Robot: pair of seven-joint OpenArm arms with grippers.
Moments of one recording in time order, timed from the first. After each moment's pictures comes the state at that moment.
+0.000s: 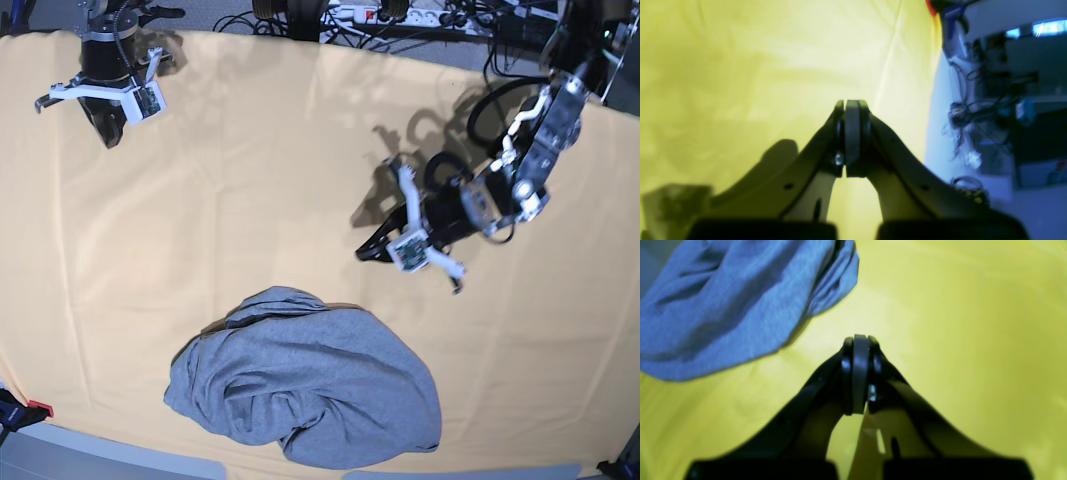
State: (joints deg) left arm -13.3 -33.6 30.0 97.8 -24.0 -31.3 22.9; right arm -45.8 21.9 -7.7 132.9 -37.0 -9.1 -39.8
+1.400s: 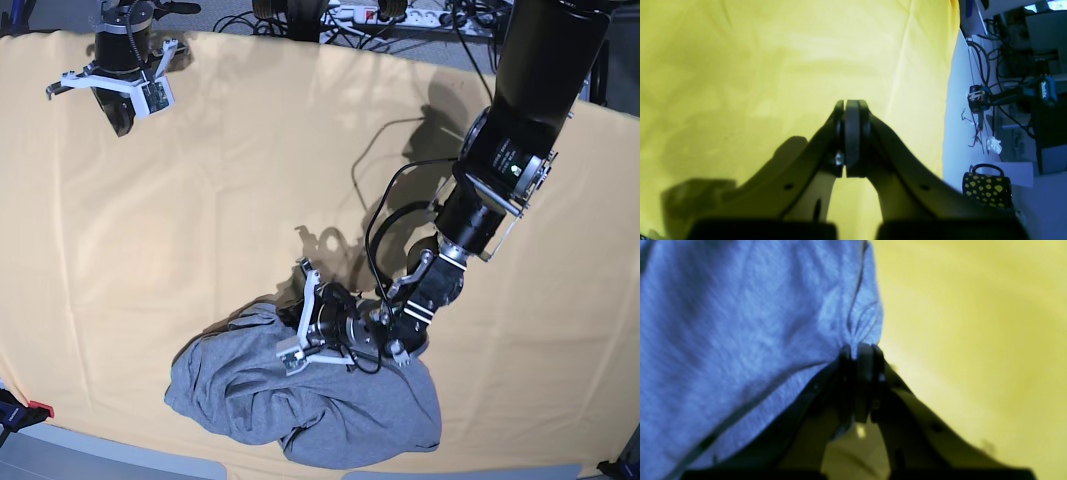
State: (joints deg) left arm -46.0 -6.8 42.5 50.2 -27.9 -43.8 36.7; right arm -46.7 17.0 -7.7 132.9 -37.6 -7.3 -39.4
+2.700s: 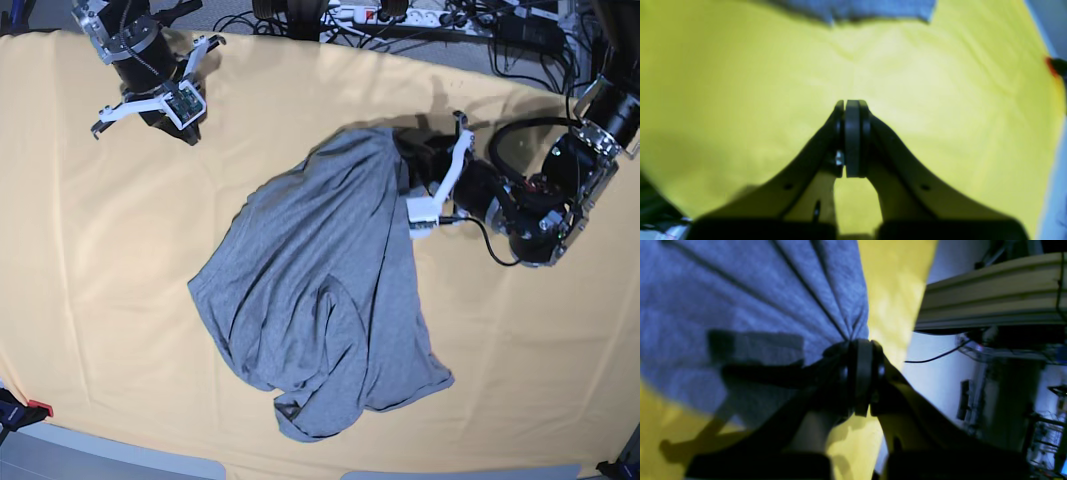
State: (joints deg) left arm -24.9 -43.7 42.7 93.8 -87.4 -43.9 80.7; right arm -39.1 24.3 -7.7 132.9 -10.0 10.7 -32.8
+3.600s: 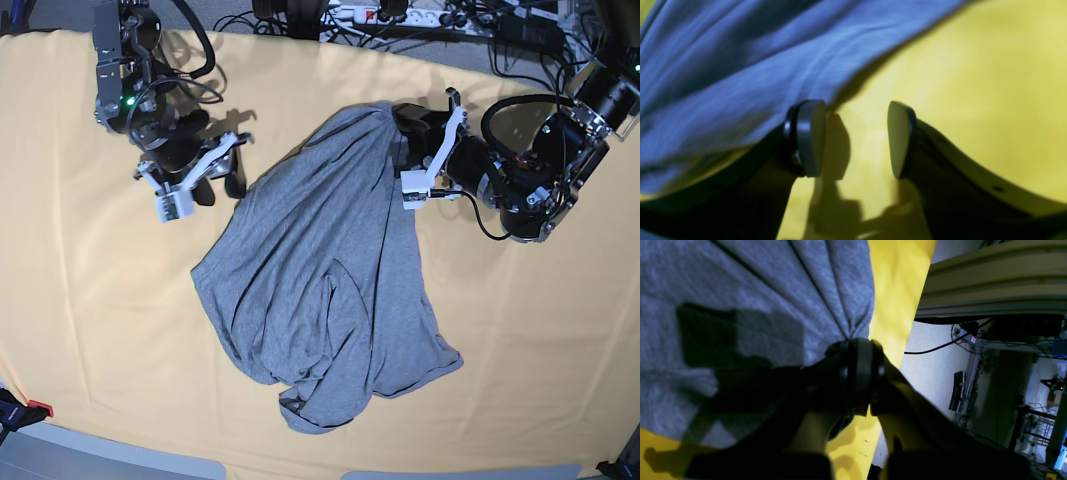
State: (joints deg) left arm -20.5 -43.3 42.6 93.7 -81.7 -43.9 80.4; right arm -14.5 9.9 1.9 103.5 25.9 15.0 -40.4
